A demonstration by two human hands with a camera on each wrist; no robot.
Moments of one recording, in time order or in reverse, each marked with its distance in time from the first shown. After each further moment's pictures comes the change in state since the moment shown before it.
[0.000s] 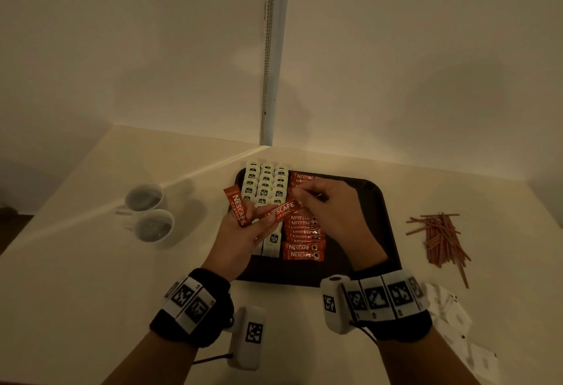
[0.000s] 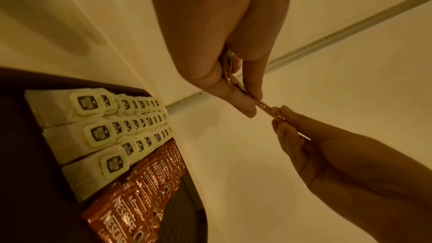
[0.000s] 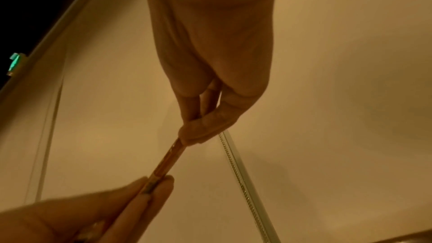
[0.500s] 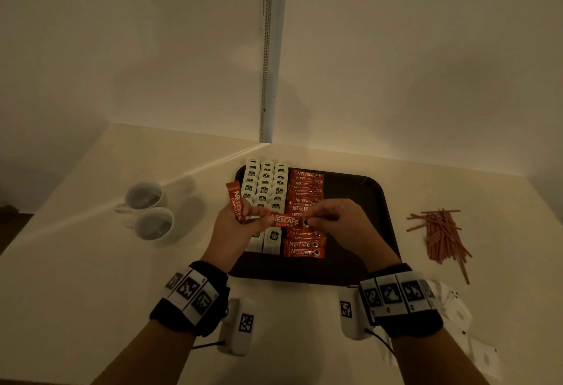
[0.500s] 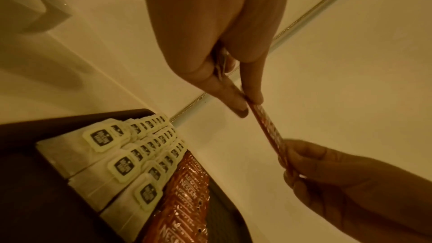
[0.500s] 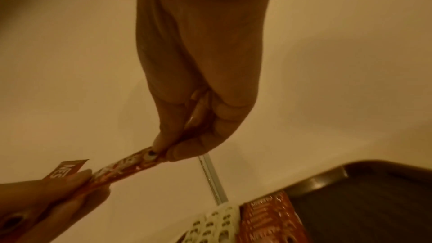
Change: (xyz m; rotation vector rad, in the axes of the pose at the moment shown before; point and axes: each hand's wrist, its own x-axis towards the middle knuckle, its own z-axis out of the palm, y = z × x) left_hand 0.010 -0.003 -0.016 0.381 0.060 0.105; right_hand -0.003 0.052 -0.021 -0.151 -0.280 0.097
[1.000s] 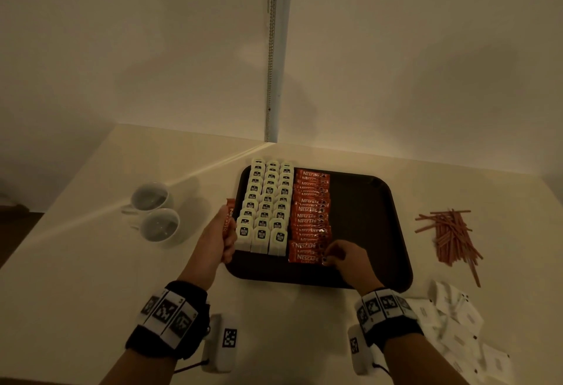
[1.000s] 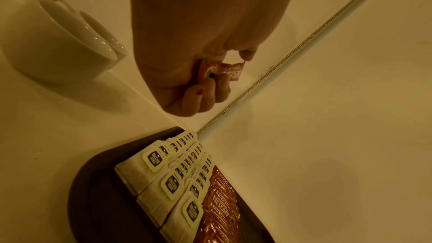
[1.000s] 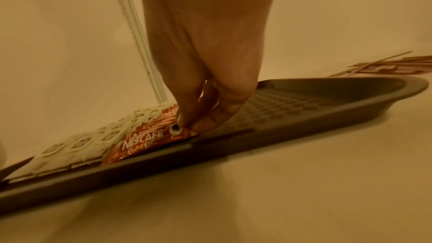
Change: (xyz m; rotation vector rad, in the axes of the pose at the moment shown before) left_hand -0.008 -0.005 -0.035 0.029 0.073 -0.289; right_hand 0.001 0.114 0.050 -0.133 0.087 0.344
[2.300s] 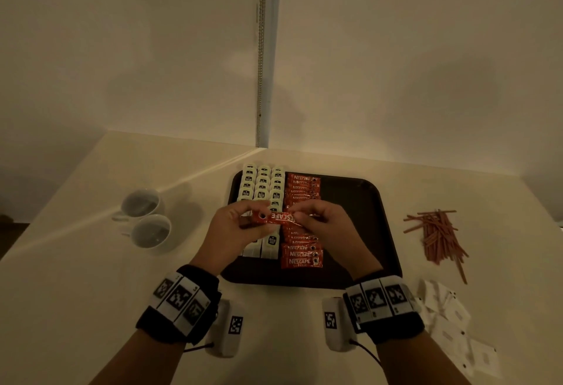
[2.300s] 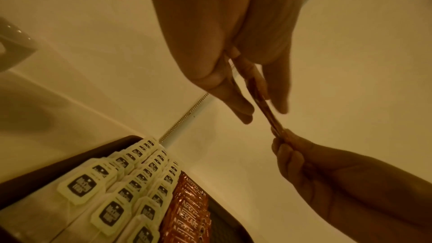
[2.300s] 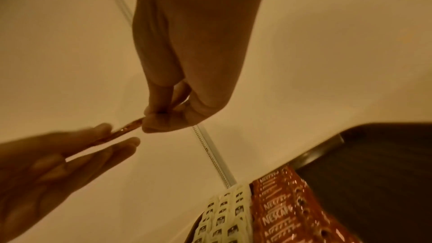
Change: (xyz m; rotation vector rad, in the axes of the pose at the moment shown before) left_hand -0.002 0.021 0.029 0.116 -0.226 0.421; right_hand -0.044 -0.112 -0.045 0.546 -0.073 -0.373
